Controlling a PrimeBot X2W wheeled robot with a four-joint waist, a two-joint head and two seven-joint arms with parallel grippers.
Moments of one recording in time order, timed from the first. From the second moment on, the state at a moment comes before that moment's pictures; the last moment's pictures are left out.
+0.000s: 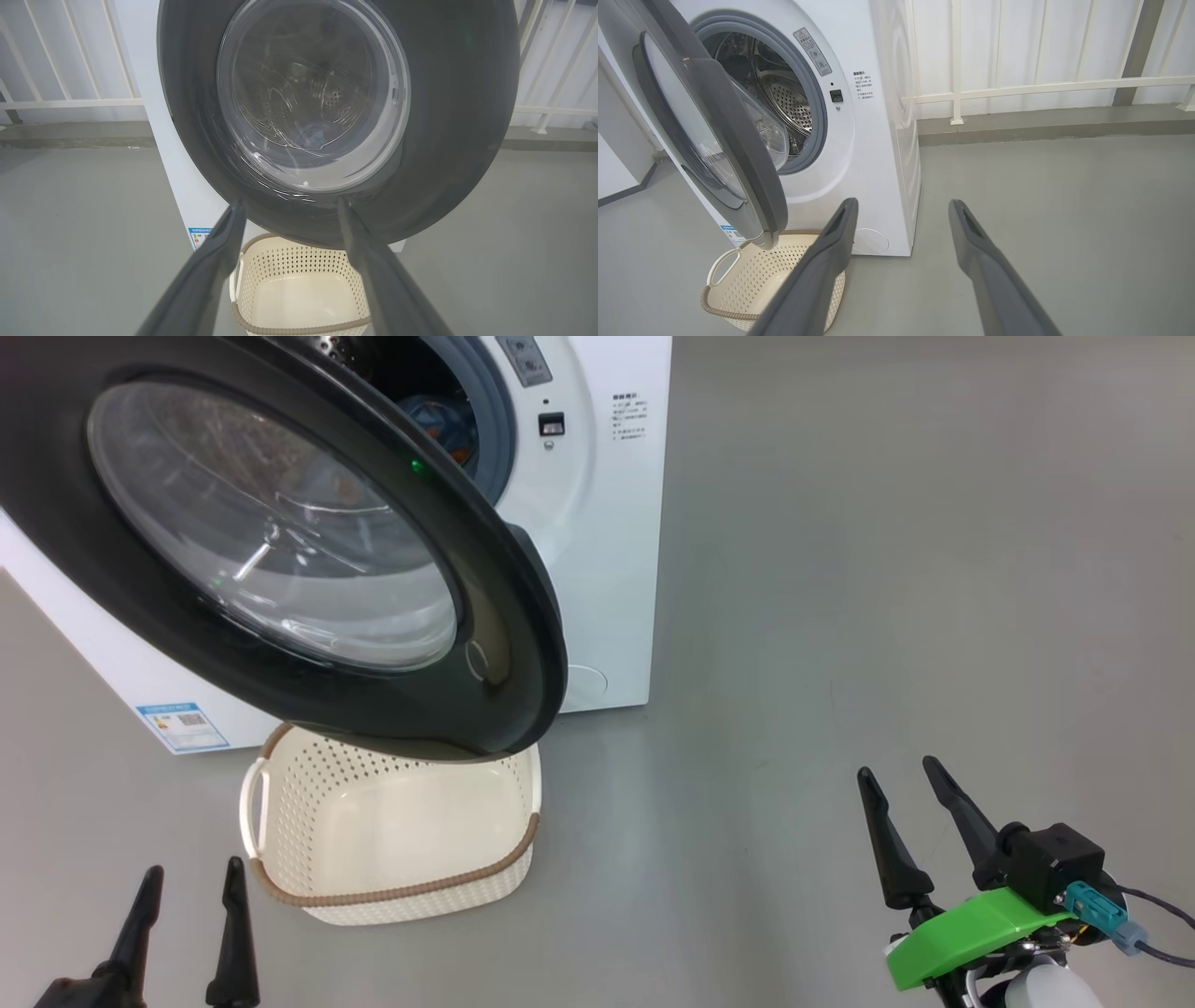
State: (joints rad) left arm 0.07 0.06 0.14 0.09 -0.17 -0.12 -0.26; right arm -0.14 -0.09 0.04 0.26 0.23 0.13 -0.25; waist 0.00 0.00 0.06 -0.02
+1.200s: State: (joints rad) left arm 0.08 0.05 0.15 0.11 -0.15 -0.13 -0.26; right arm -0.12 -0.09 0.03 0.26 0.23 0.13 -0.25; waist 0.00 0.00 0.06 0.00
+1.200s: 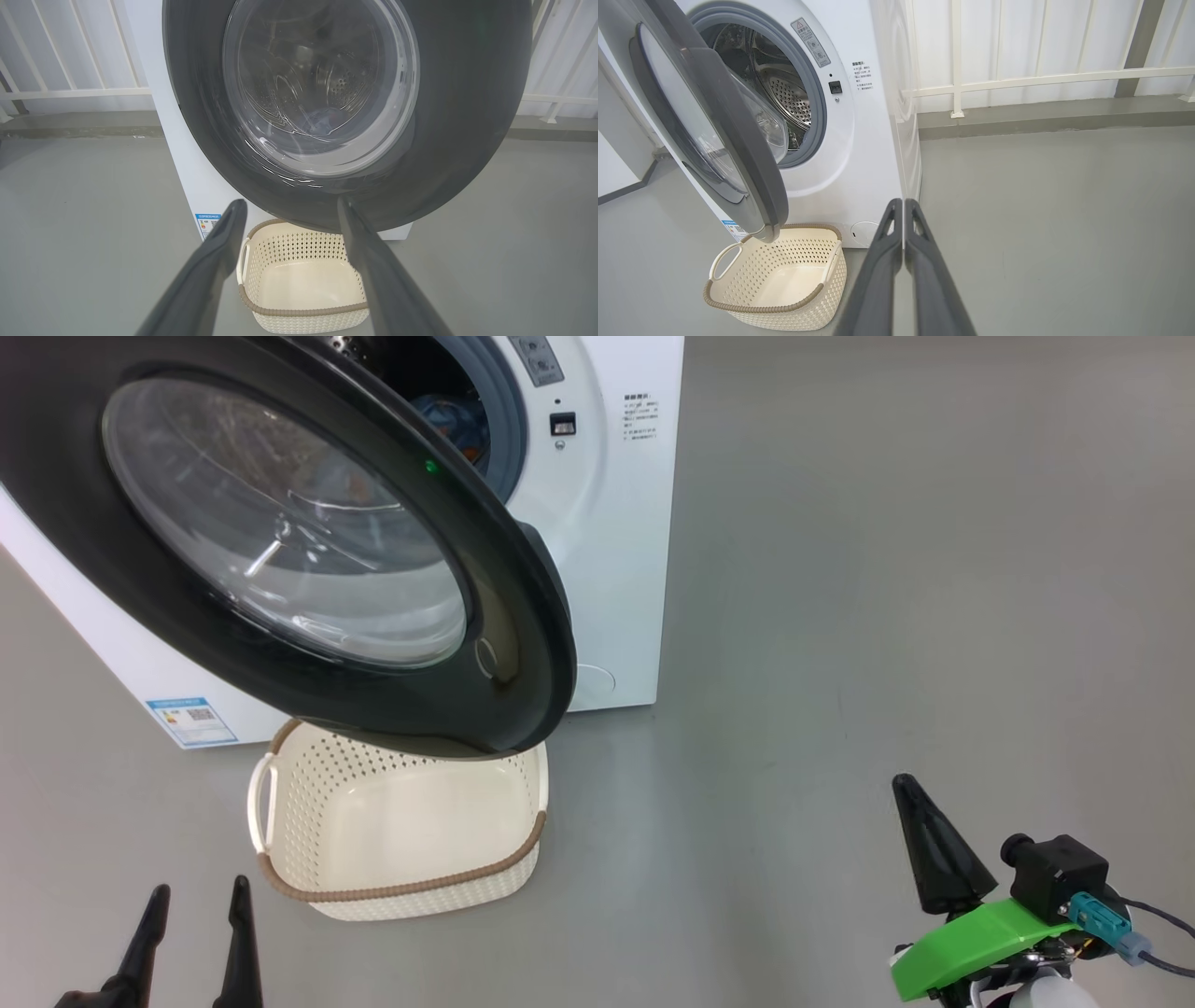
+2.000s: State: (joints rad) left arm 0.08 0.04 0.15 0.11 -0.15 -0.13 -0.26; right arm -0.28 -0.10 0.20 -0.21 0.31 0.13 -0.26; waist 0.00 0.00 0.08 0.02
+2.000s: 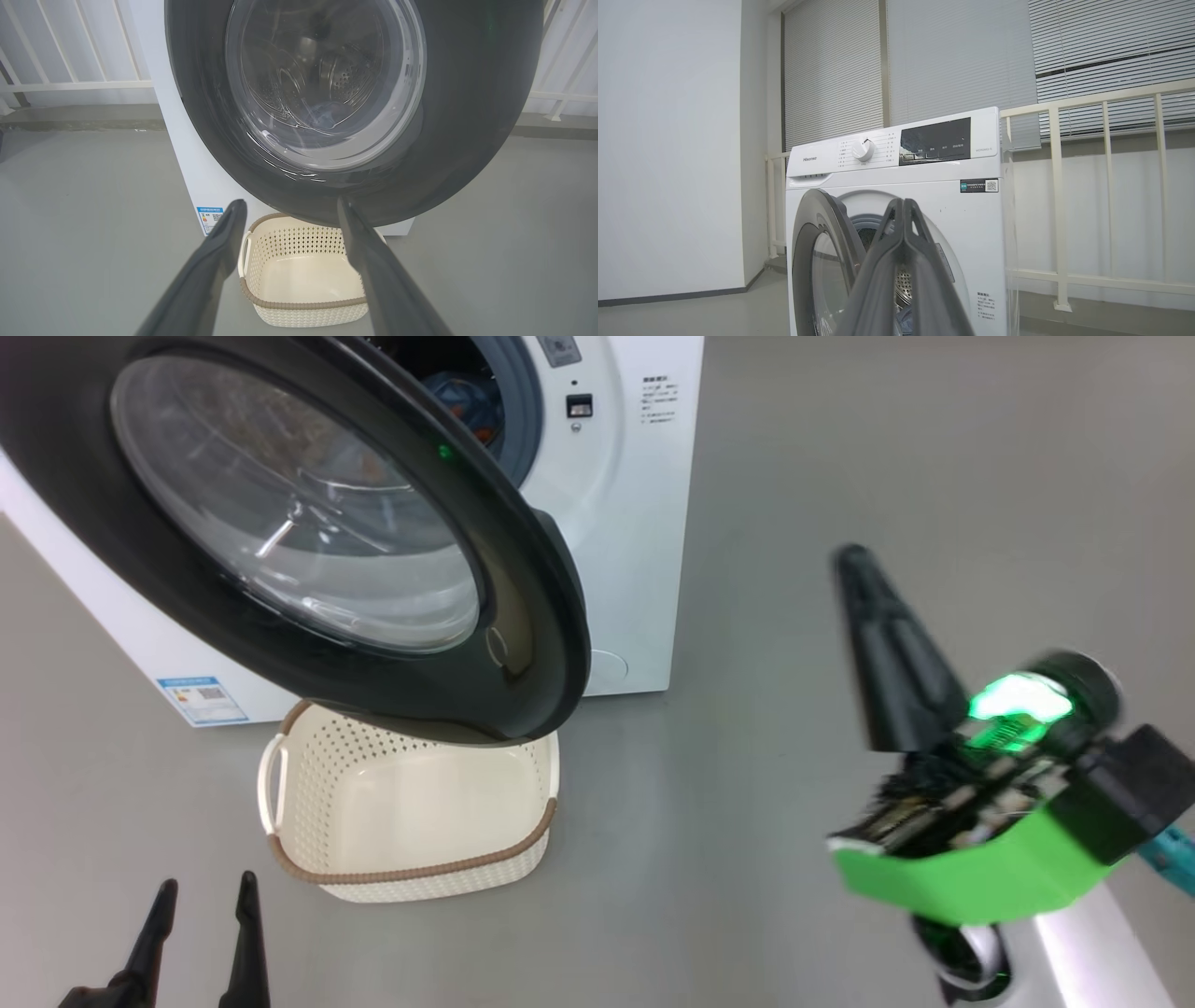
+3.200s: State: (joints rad) left arm -0.10 0.04 -0.01 0.05 -0.23 -0.12 -0.26; right arm -0.49 -0.15 0.63 0.17 0.42 0.13 -0.20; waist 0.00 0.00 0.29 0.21
